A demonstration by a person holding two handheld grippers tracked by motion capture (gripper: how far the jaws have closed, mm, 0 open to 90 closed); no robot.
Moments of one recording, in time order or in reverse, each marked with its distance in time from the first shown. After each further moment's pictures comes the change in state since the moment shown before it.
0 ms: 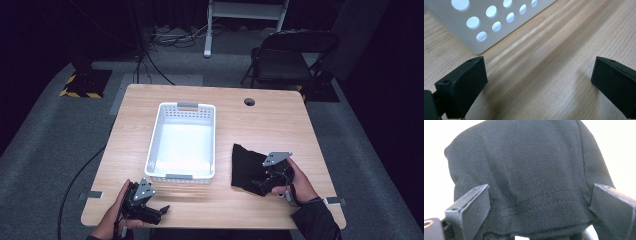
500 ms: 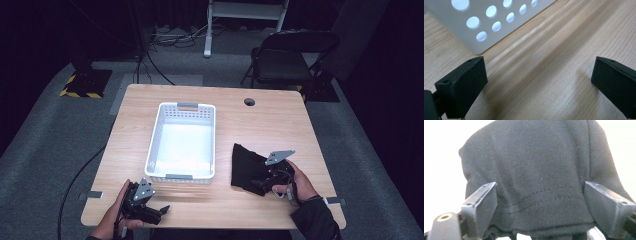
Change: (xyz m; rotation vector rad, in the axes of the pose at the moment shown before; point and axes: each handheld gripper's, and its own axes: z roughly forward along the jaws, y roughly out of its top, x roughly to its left) left arm 0.000 0.000 0.000 0.000 0.000 0.000; right arm -0.010 -0.007 0.004 -0.033 0.126 0.042
